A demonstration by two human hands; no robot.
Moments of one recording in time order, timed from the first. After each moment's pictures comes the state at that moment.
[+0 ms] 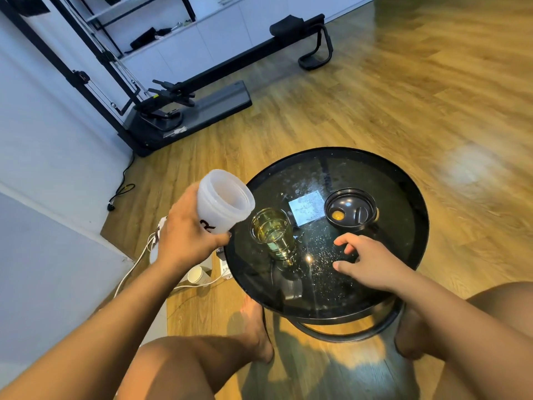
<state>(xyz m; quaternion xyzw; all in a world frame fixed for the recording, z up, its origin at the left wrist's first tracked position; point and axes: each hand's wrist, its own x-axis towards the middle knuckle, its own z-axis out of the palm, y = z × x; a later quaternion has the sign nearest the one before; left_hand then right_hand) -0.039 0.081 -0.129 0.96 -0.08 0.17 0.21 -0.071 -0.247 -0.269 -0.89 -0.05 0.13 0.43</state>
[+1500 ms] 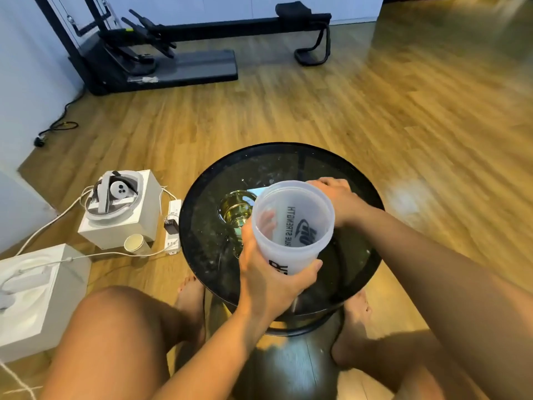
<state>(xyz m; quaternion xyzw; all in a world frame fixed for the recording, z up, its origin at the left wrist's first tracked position) -0.116 -0.087 -0.232 0.78 -0.04 0.18 0.60 0.038 -0.263 -0.215 -0.97 -0.10 0.15 0.16</state>
